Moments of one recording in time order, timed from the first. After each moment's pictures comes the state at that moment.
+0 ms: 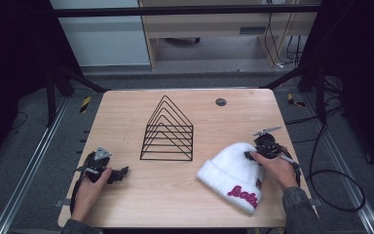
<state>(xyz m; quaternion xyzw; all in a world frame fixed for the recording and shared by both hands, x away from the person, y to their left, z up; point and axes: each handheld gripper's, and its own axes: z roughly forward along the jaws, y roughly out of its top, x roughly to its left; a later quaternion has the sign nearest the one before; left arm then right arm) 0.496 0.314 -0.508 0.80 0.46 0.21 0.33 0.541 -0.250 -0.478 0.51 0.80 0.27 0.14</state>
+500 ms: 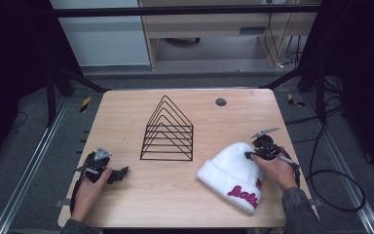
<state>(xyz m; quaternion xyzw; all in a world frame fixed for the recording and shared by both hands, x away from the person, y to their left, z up) 0.496 0.314 -0.508 0.80 0.46 0.21 0.33 0.538 -0.245 -0.479 0.49 0.82 0.27 0.13</state>
